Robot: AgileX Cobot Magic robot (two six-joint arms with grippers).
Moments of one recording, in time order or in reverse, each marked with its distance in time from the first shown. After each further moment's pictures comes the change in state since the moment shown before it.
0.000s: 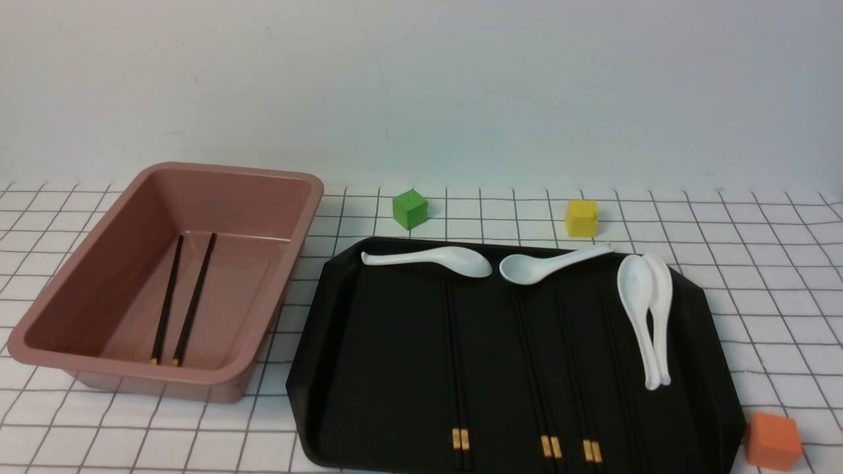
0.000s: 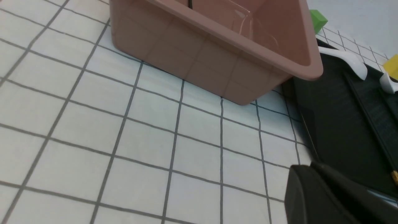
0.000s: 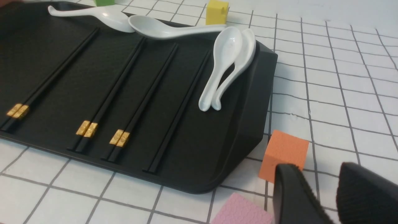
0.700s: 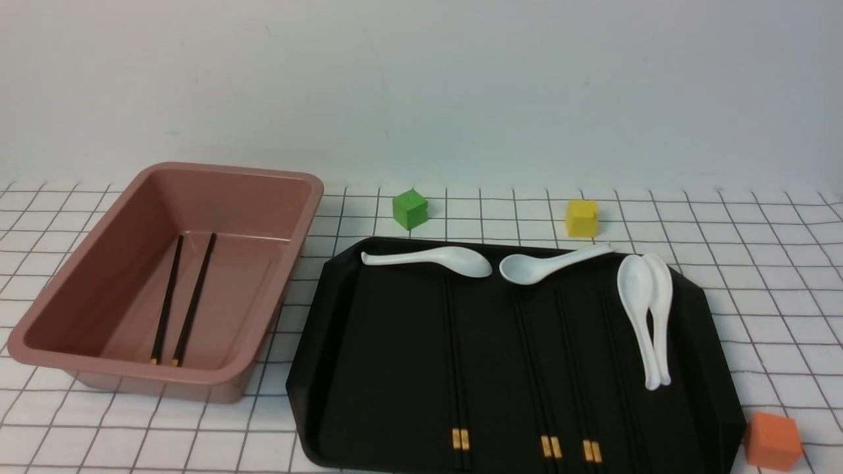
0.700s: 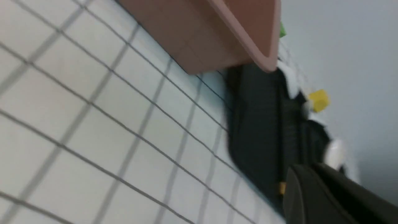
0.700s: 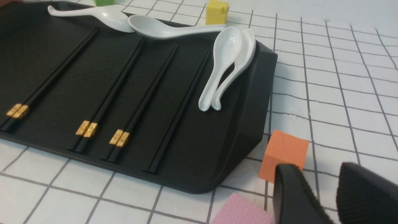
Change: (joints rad) right arm 0.000 0.000 0.000 0.000 0.000 0.000; left arm 0.000 0.000 0.000 -0.345 0.000 -0.210
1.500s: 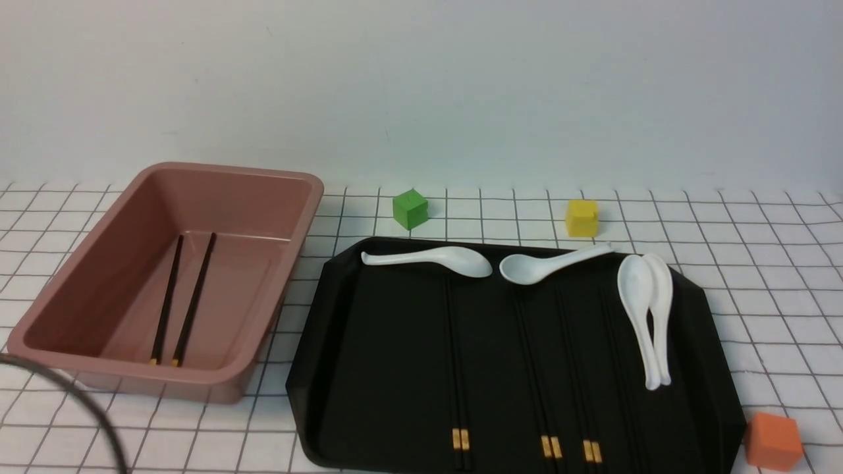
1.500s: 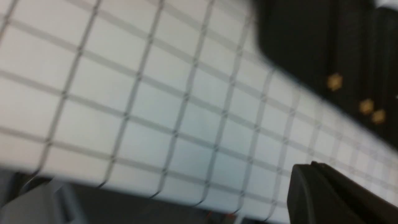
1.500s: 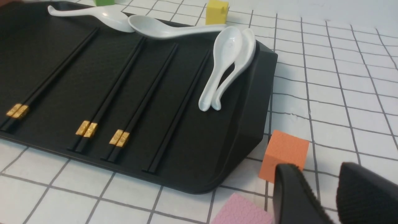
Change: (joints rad) right arm 0.000 0.000 0.000 0.000 0.000 0.000; left arm 0.000 0.613 -0.535 0.132 0.579 0.075
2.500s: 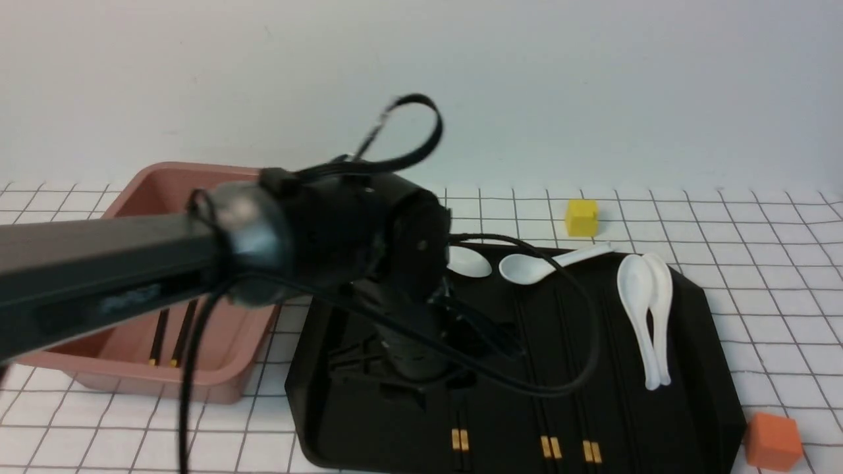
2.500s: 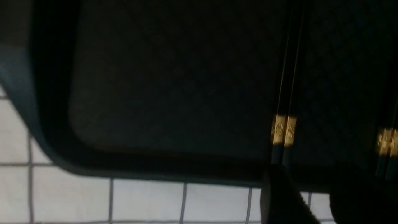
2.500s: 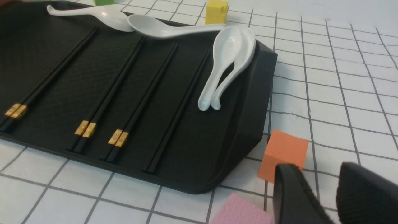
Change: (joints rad) right arm 0.000 0.000 0.000 0.000 0.000 0.000; left arm -0.617 1.313 -0.930 0.292 -0.099 -0.314
